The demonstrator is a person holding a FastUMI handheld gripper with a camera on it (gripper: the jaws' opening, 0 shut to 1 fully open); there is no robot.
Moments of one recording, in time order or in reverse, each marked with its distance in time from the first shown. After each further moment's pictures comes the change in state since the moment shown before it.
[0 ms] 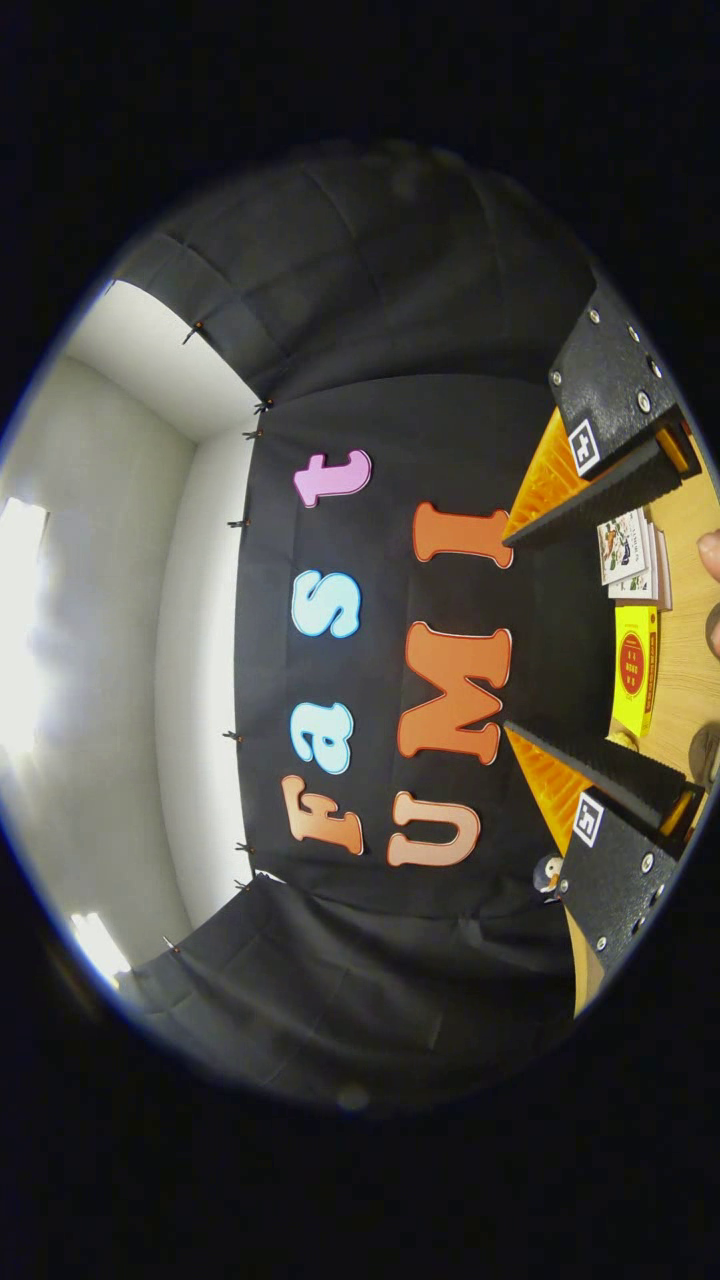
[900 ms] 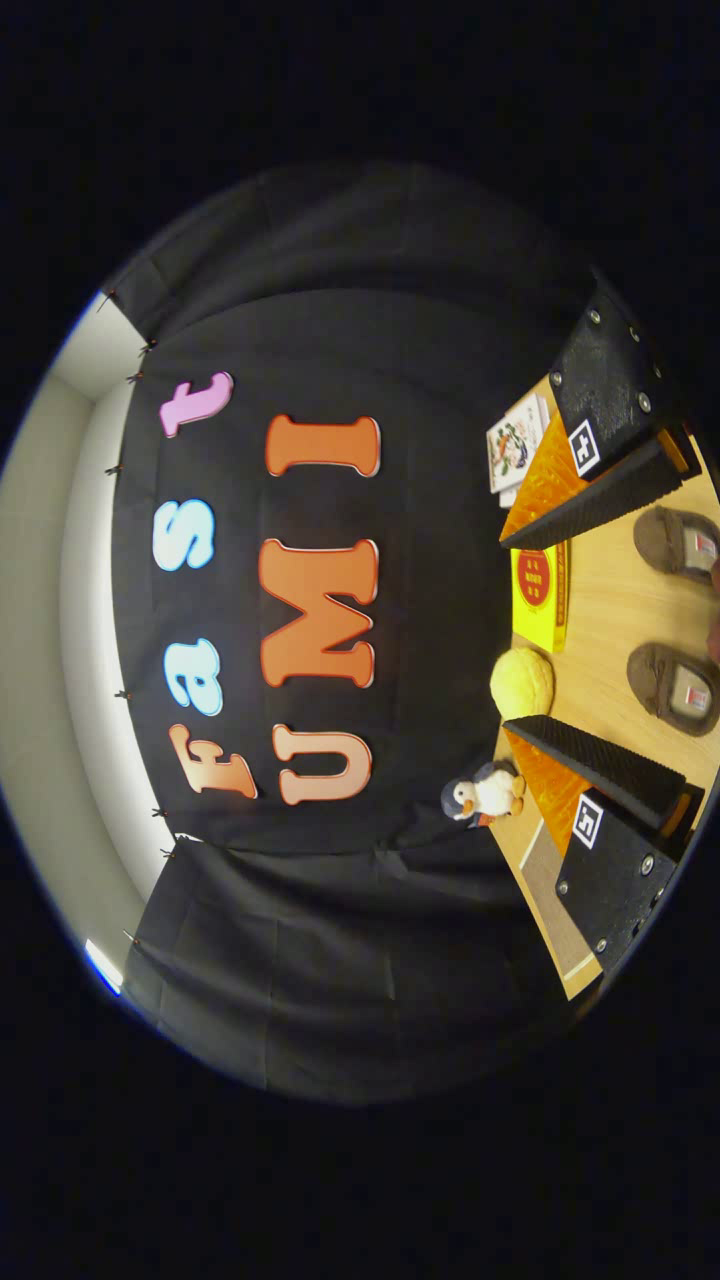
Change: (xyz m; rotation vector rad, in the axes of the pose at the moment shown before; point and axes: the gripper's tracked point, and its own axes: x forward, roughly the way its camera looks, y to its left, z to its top) arm -0.013 0.102 -0.158 0.121 0.438 0.230
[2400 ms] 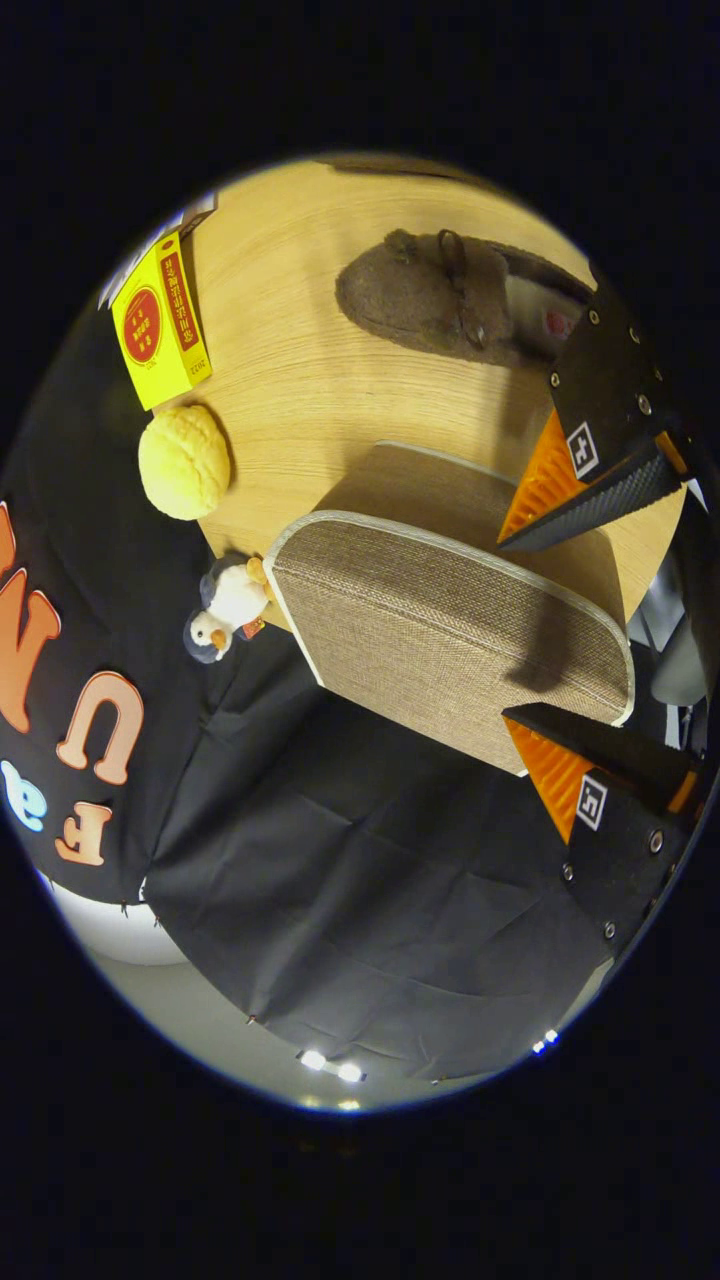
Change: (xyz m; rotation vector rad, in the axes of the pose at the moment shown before) arm 0.000 0.200 -0.200 0.606 0.785 0.682
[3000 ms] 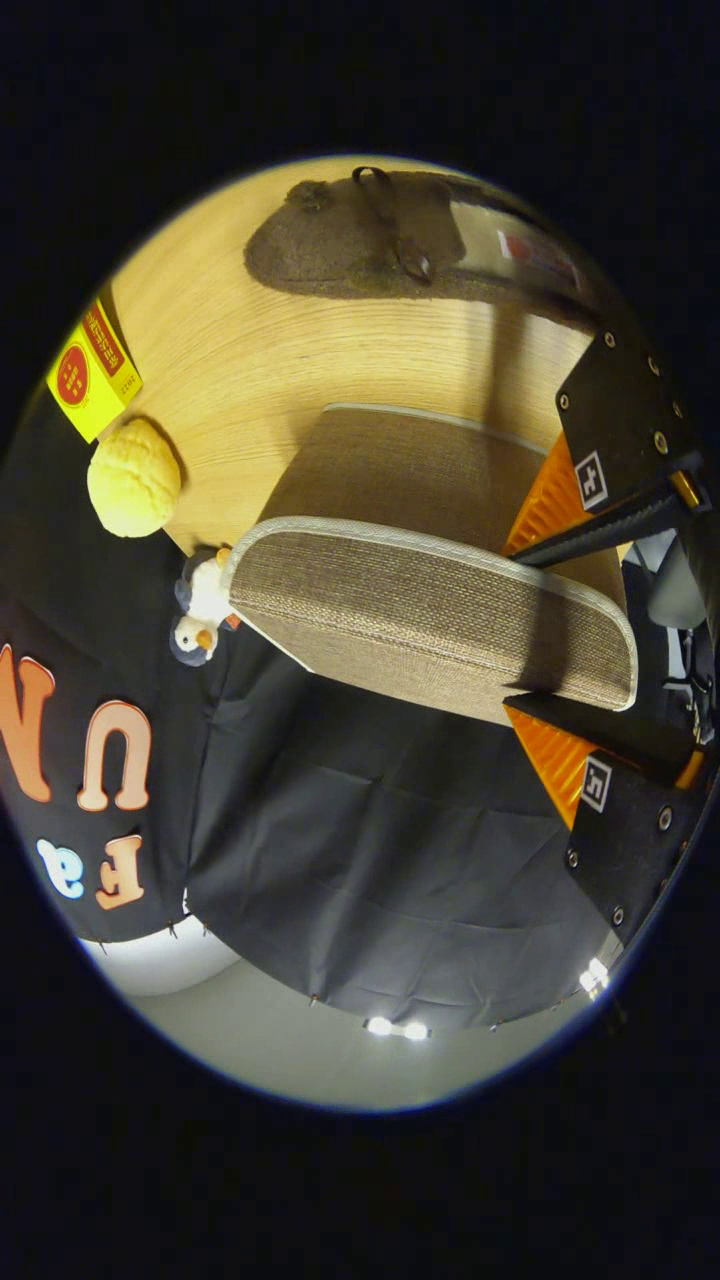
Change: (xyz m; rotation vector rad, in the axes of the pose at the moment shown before) arm 0.000 0.002 -0.003 0.180 0.011 0.116
